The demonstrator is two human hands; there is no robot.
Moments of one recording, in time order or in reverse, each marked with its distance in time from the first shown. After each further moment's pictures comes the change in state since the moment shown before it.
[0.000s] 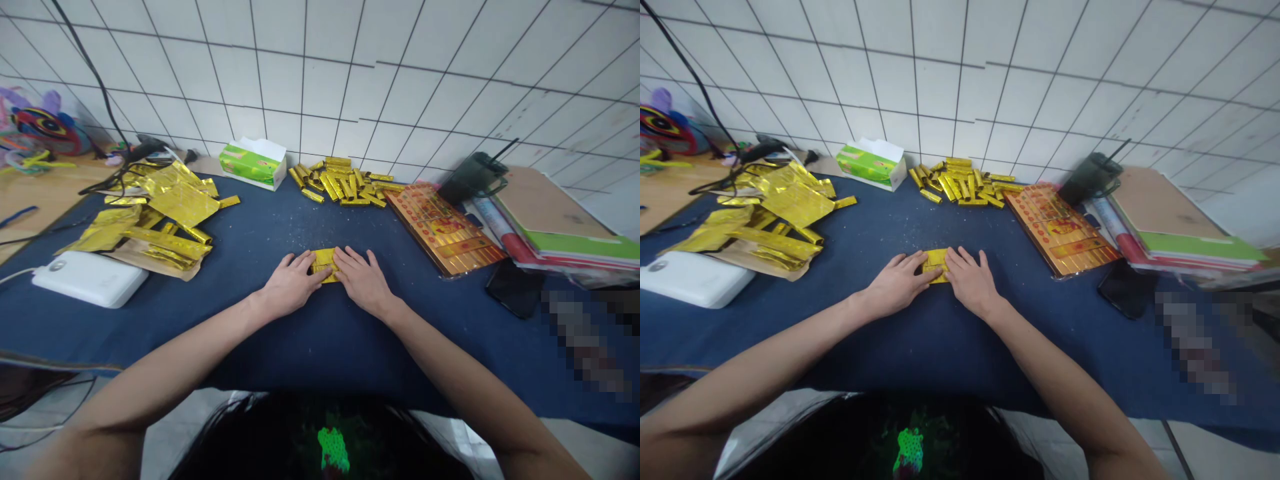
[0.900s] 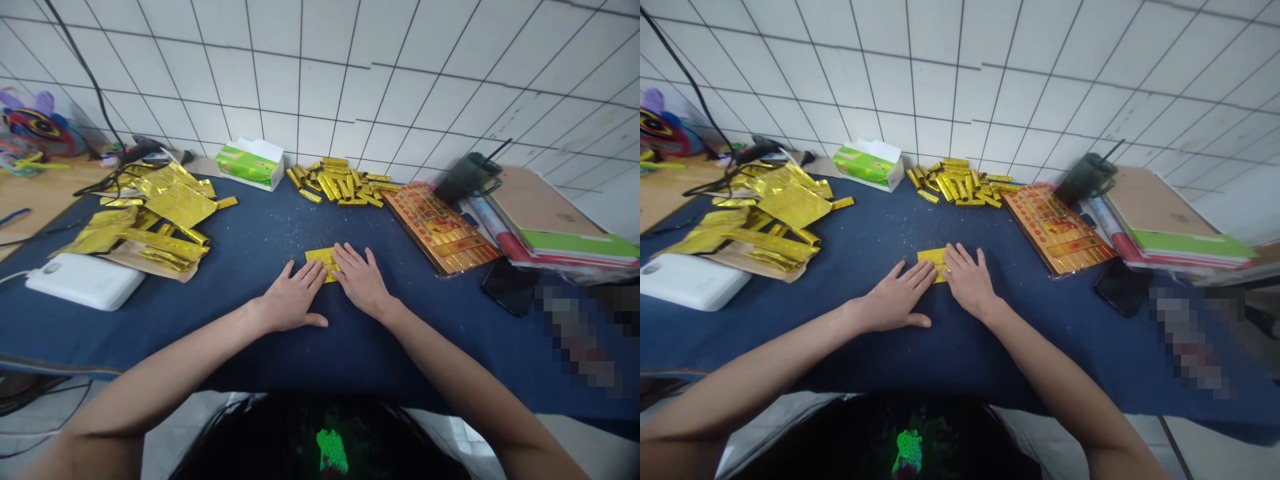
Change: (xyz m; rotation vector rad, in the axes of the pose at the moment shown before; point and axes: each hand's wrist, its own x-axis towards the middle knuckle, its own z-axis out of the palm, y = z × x) left_hand -0.009 0.013 -0.004 0.001 -0.165 0.087; right_hand 0.000 -0.005 -0.007 -0.002 0.027 0.015
